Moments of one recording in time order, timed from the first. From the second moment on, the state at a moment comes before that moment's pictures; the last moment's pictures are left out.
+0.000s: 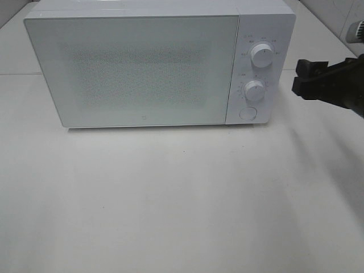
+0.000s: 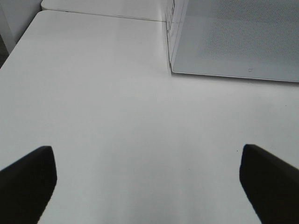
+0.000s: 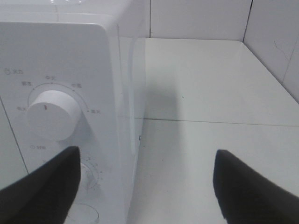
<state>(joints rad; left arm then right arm) 0.04 0.00 -0.52 -0.09 1.08 0.00 0.23 1.50 -0.40 0.18 -0.90 -0.12</state>
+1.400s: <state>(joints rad) 0.04 0.00 -0.52 -0.09 1.08 0.00 0.59 1.81 -0.49 0.63 -1.20 -0.26</state>
